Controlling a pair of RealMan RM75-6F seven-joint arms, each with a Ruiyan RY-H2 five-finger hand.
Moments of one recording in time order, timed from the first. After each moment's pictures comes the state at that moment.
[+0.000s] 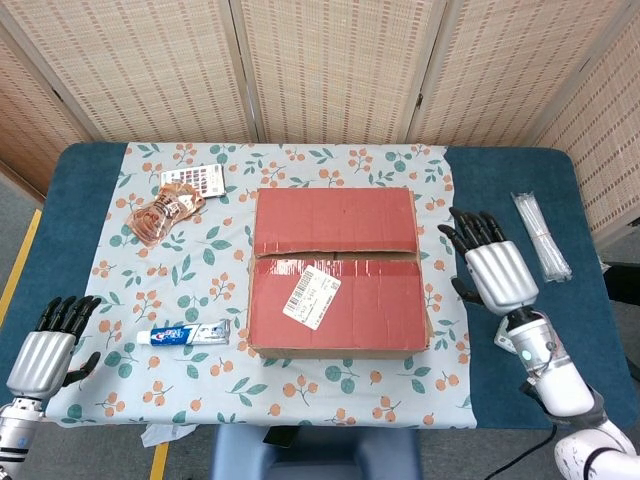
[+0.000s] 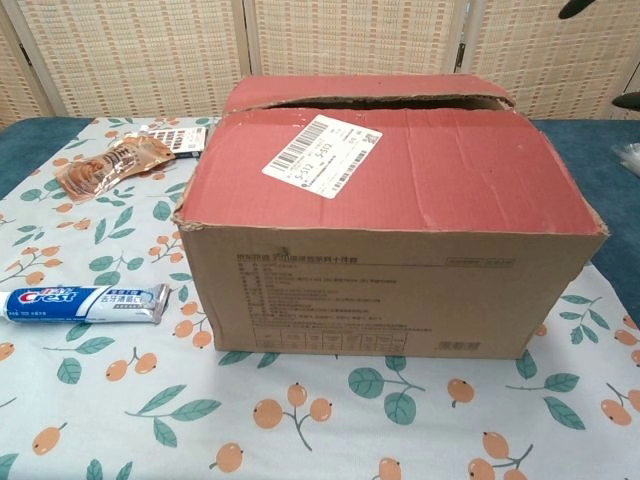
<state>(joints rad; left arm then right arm) -0.18 -1.19 -0.01 -1.44 1.54 1.37 0.05 0.49 -1.03 0.28 -1.92 -1.19 1.07 -0.42</state>
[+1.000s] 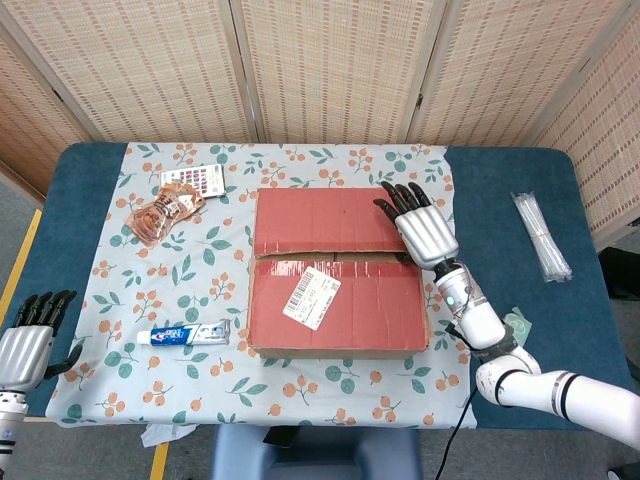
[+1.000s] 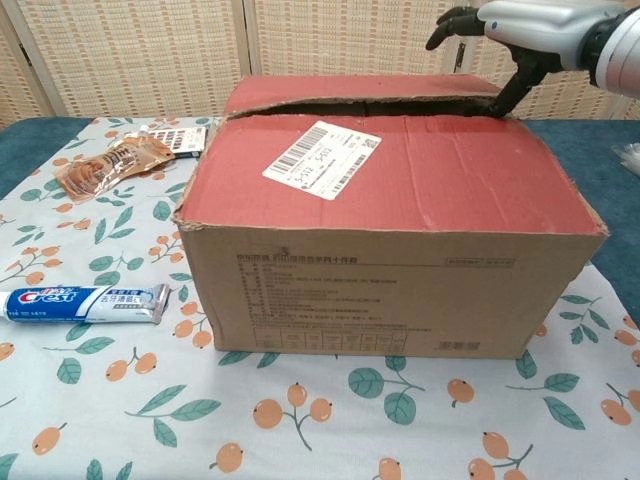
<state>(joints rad) -0.18 -1.18 -0.04 -1.42 1.44 1.33 -0.03 0.79 -1.35 0.31 -1.50 -1.10 0.93 -0.38</state>
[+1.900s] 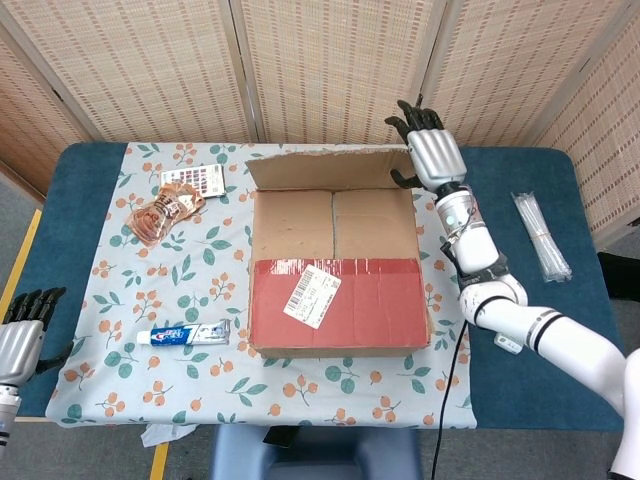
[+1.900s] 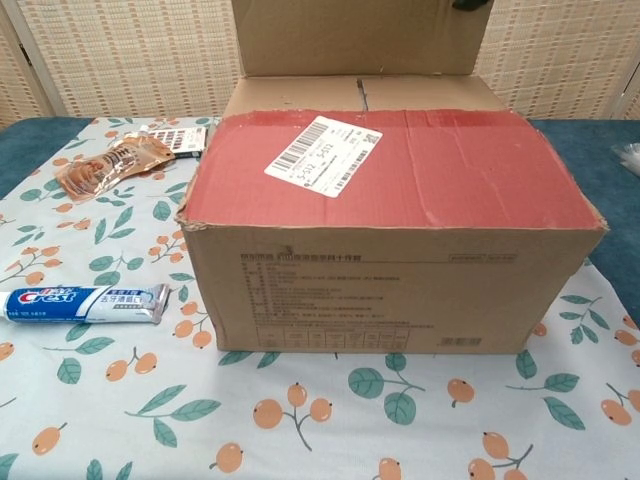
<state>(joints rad) -0.20 -1.17 -0.06 -1.39 1.38 1.28 -0.07 1.02 -1.39 0.47 -1.10 -0.90 0.70 -0.17</state>
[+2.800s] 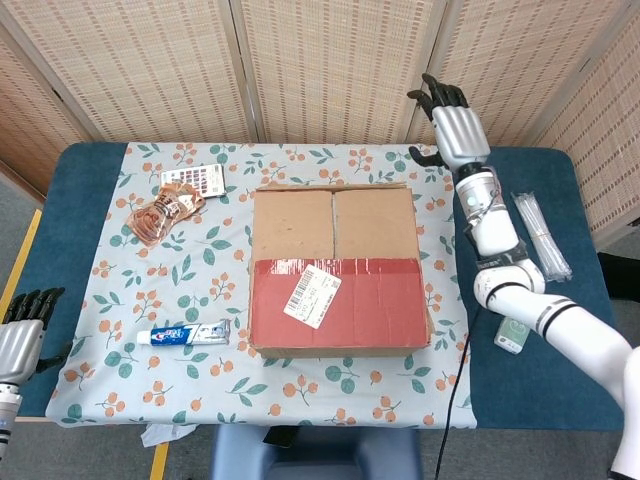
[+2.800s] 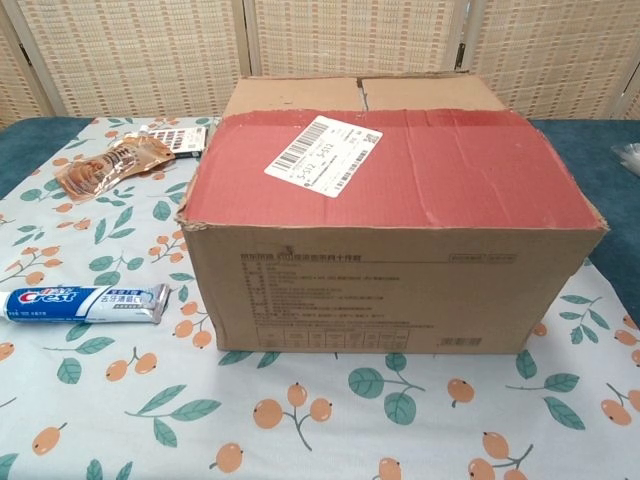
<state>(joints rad) -0.20 -1.18 -0.06 -1.39 1.36 1.26 -0.03 1.00 -1.33 0.44 -1.06 -0.98 0.72 0.03</state>
